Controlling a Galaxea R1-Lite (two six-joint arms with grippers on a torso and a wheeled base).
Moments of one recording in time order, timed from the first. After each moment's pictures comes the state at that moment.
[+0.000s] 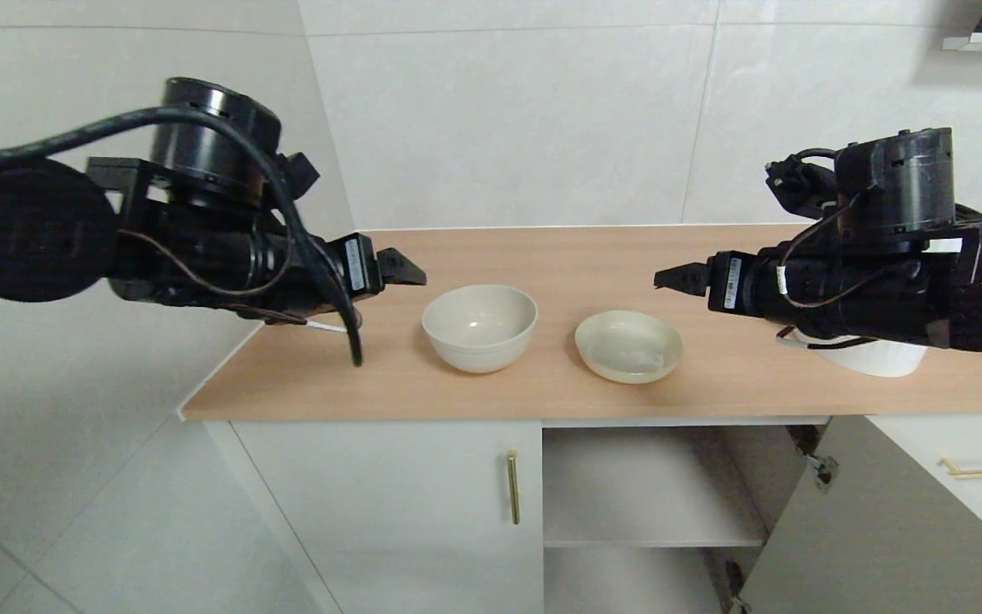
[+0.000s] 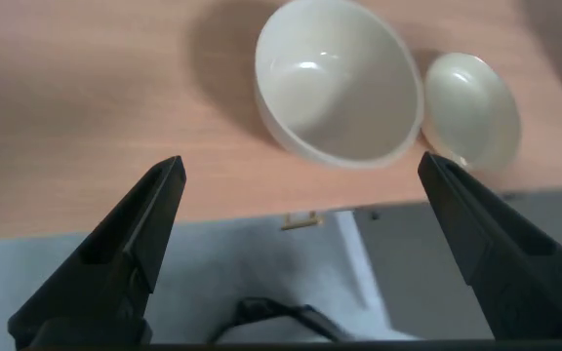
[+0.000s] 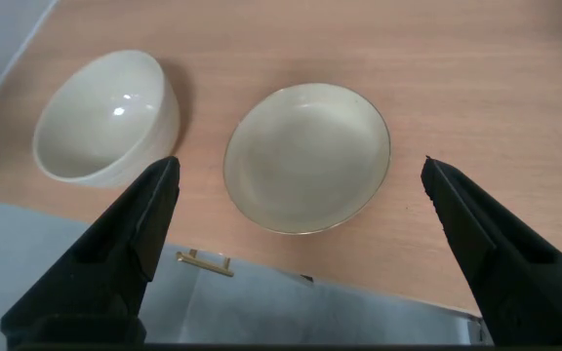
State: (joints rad) left arm -0.36 1.77 -1.47 0.27 0.00 -0.44; right arm 0.46 1.70 -1.21 -0.17 -0.09 0.32
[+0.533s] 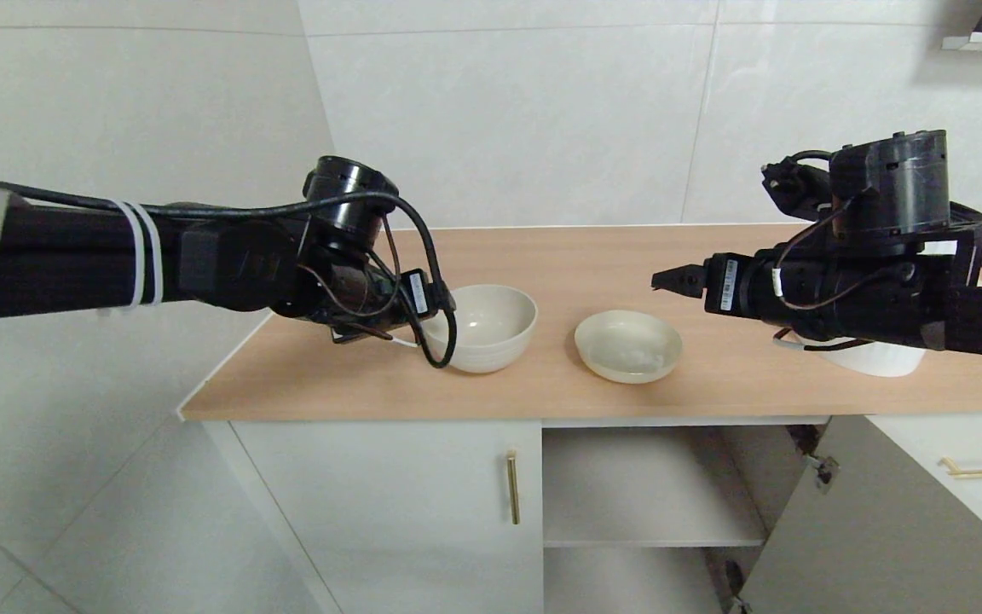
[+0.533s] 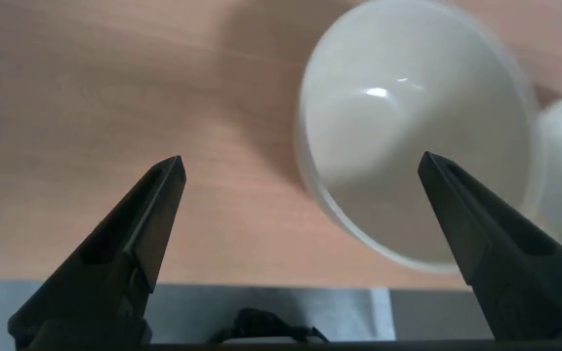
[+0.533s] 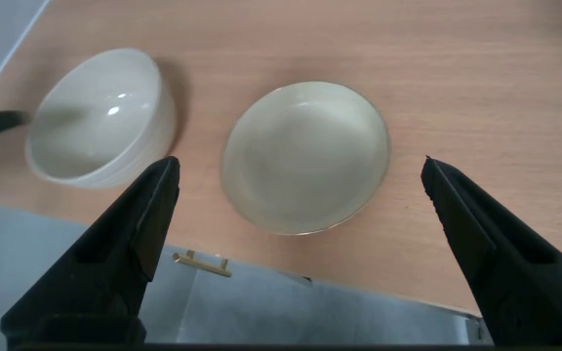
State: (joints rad) left arm -0.40 2.01 -1.61 0.28 0.18 -0.52; right arm 0.46 1.71 -1.21 -0.17 -0.11 0.32
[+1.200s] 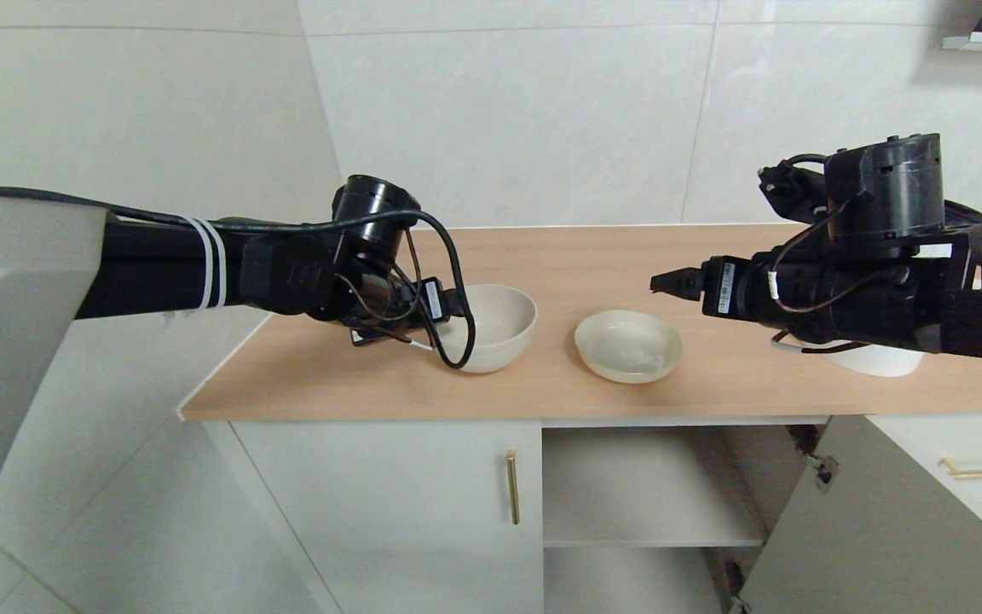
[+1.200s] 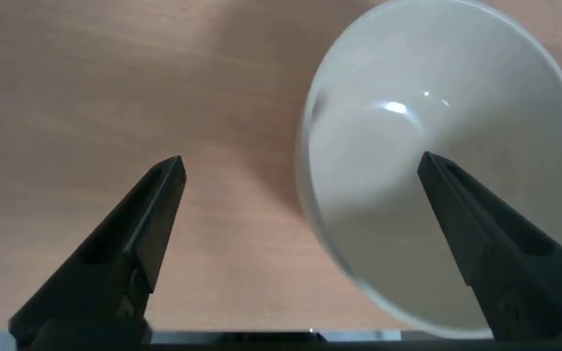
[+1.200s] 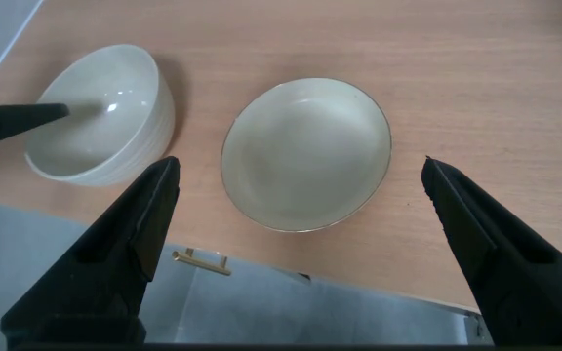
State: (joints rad) left arm -0.40 2.11 -1.68 0.28 0.18 -0.51; right arm 0.47 1.71 -1.20 -0.17 -0.12 0.32
